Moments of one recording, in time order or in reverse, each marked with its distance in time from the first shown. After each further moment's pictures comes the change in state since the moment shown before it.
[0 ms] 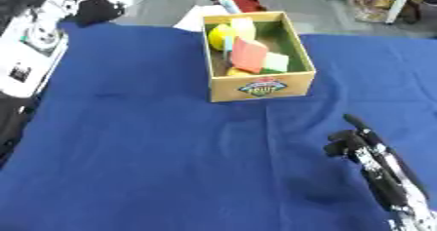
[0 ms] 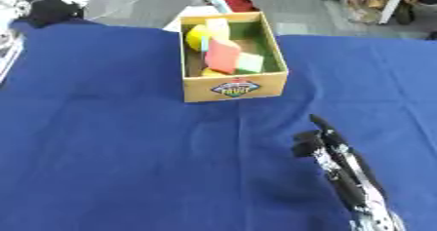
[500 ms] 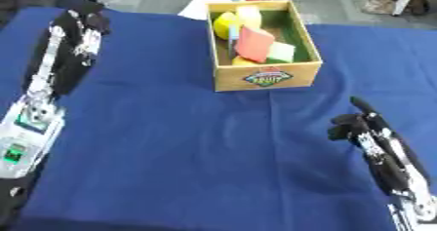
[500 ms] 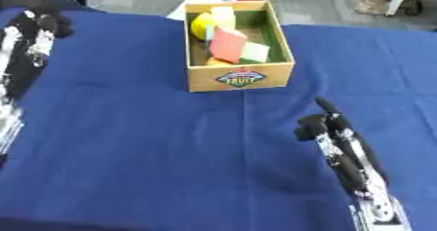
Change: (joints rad) left arm 0.275 -0.245 0.049 -0.079 0.099 -0.003 0.026; right arm -0.003 0.002 -0.024 -0.016 -0.009 -0.015 -0.037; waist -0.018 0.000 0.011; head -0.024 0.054
